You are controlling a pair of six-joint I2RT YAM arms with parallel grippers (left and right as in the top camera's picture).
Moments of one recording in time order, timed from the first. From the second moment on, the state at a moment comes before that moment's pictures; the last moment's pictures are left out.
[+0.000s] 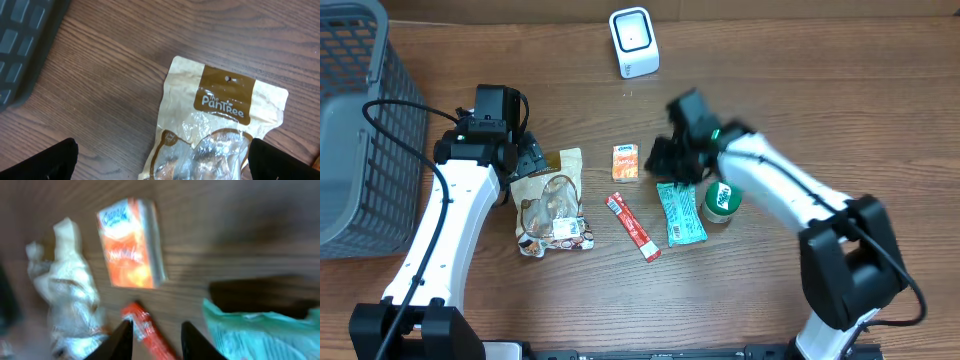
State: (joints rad) left arm -0.06 1.54 1.22 -0.92 -0.30 -0.52; right arm 0.48 1.88 1.41 -0.68 -0.33 0.75
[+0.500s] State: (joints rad) left arm -0.06 1.54 1.22 -0.92 -0.30 -0.52; right arm 0.47 1.97 1.61 -0.79 -0.29 0.62
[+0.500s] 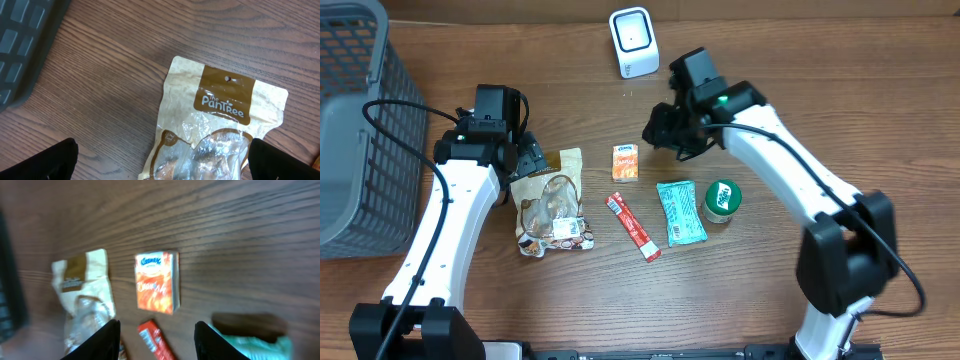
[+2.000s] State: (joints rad) left arm -0.06 1.54 1.22 -0.92 -0.30 -0.52; right arm 0.53 2.16 1.50 -0.52 -0.30 0.59
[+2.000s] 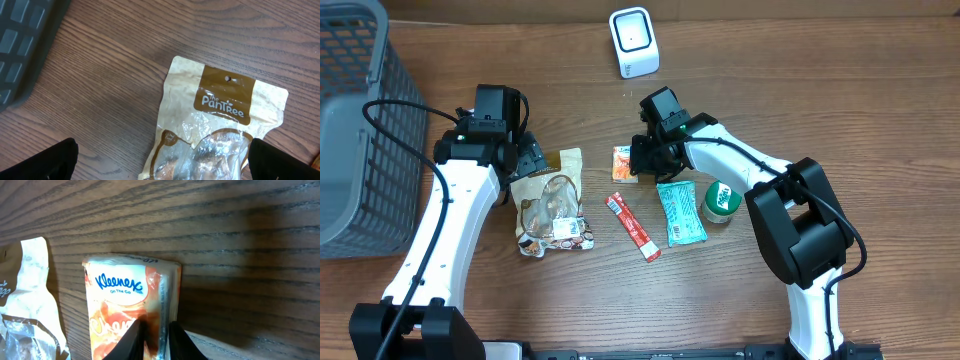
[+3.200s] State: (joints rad) left arm -0.06 1.54 1.22 -0.92 -0.30 -0.52; right arm 0.52 2.16 1.49 -0.53 -0.39 0.59
